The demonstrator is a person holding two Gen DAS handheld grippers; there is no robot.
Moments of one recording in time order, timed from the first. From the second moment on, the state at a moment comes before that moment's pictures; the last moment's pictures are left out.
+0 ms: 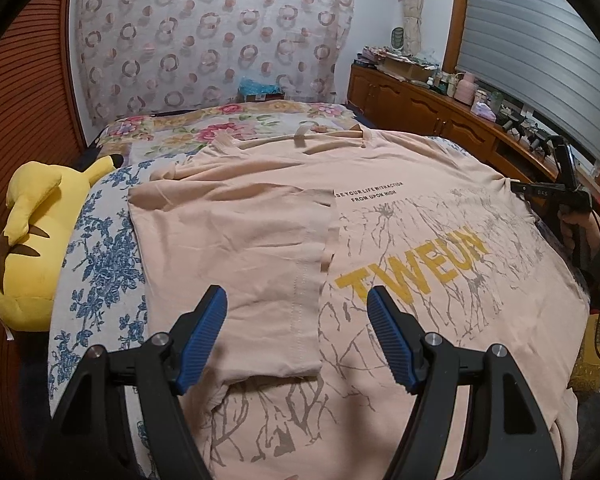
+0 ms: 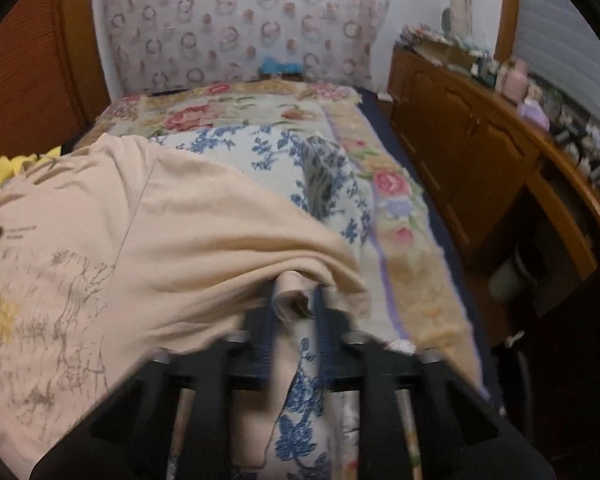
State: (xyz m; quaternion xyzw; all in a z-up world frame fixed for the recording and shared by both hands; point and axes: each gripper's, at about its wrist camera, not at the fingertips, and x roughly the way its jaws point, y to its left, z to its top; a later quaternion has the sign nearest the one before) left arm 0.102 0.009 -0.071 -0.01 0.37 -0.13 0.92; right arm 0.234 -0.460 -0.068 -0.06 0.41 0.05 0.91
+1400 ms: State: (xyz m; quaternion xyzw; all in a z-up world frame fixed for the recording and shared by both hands) left arm 0.089 0.013 -0.067 -0.03 0.37 -0.14 0.92; right arm 0.206 -0.277 -0.052 -0.13 0.40 0.29 0.86
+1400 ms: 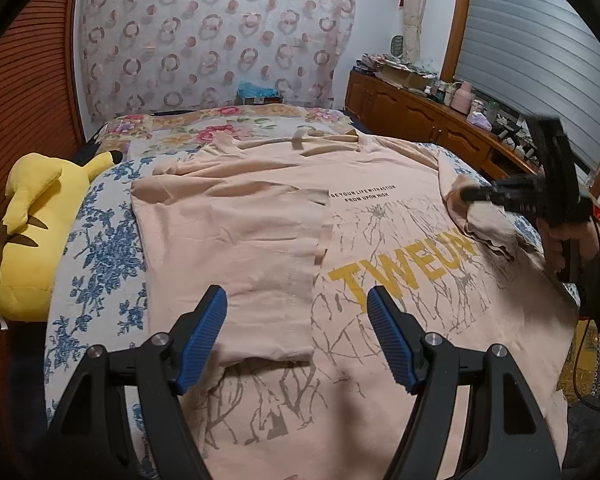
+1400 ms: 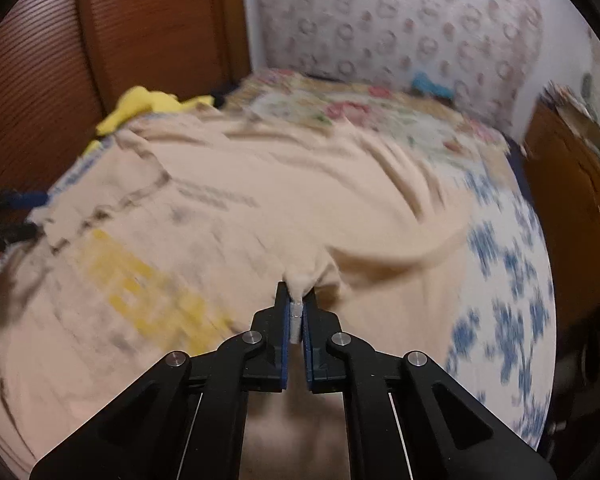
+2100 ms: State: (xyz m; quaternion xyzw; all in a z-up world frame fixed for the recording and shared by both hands) left arm 0.107 0.032 -0.065 -0.03 0.36 -0.13 0.92; right arm 0.257 -0.307 -0.043 -0.13 0.40 0.20 0.89
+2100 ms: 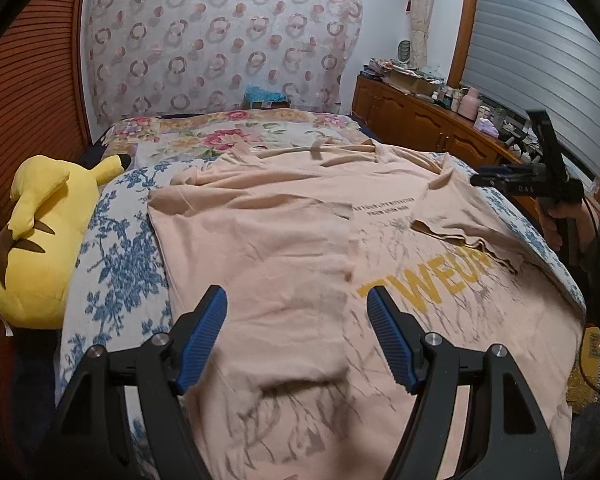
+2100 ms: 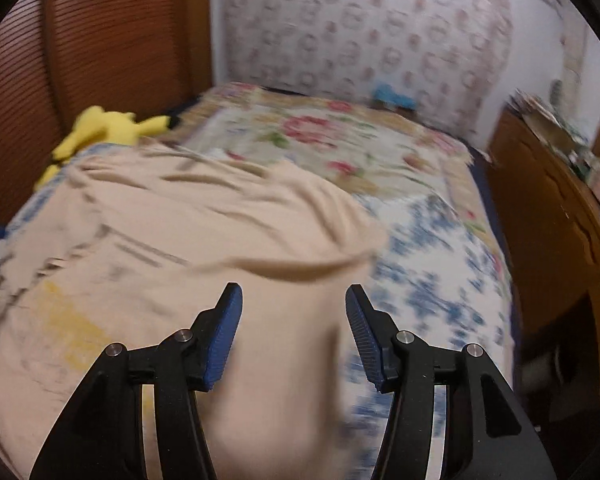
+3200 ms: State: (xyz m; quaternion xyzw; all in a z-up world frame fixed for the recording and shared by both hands) left arm 0.239 0.112 -0.088 -0.07 0.44 -0.06 0.89; right arm 0.366 -0.316 -0.050 -0.08 0.43 0.20 0.88
